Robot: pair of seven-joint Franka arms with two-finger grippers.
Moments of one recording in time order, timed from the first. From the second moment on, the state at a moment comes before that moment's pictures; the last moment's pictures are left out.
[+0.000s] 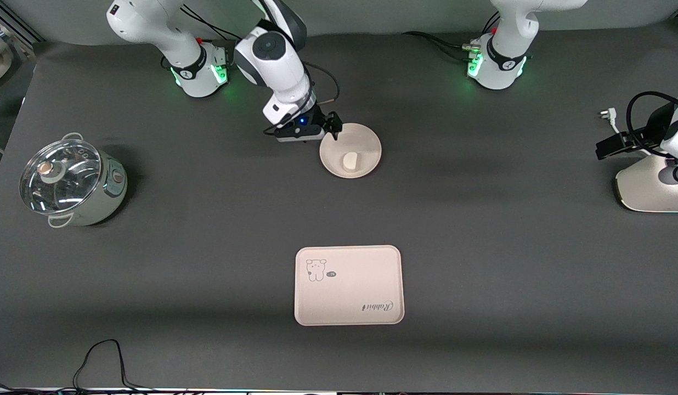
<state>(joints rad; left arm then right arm) -0.09 0.01 0.11 -1.64 0.06 1.49 -0.16 0.97 0.17 -0.06 -2.35 0.14 2.74 0.88</state>
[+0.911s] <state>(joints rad) -0.09 0.01 0.11 -1.64 0.06 1.47 -0.16 1.01 0.41 -0.06 -2.38 0.14 3.06 0.88</state>
